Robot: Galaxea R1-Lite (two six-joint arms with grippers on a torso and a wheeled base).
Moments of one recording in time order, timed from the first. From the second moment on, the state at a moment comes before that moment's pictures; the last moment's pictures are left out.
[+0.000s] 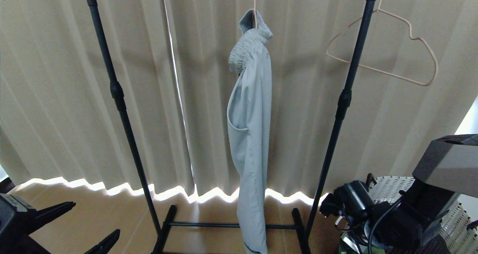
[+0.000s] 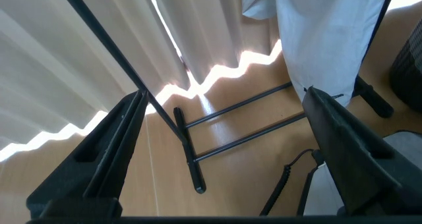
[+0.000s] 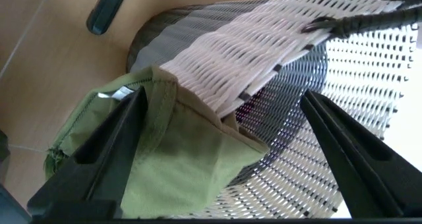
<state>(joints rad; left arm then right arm) -0.36 0.89 -0.17 -0.37 0.08 0.23 0.33 2.15 -0.54 -0.43 -0.49 -0.36</state>
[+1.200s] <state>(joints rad) -0.36 0.89 -0.15 -0.38 0.08 0.24 0.32 1.50 -0.42 -0.42 -0.35 -0.21</state>
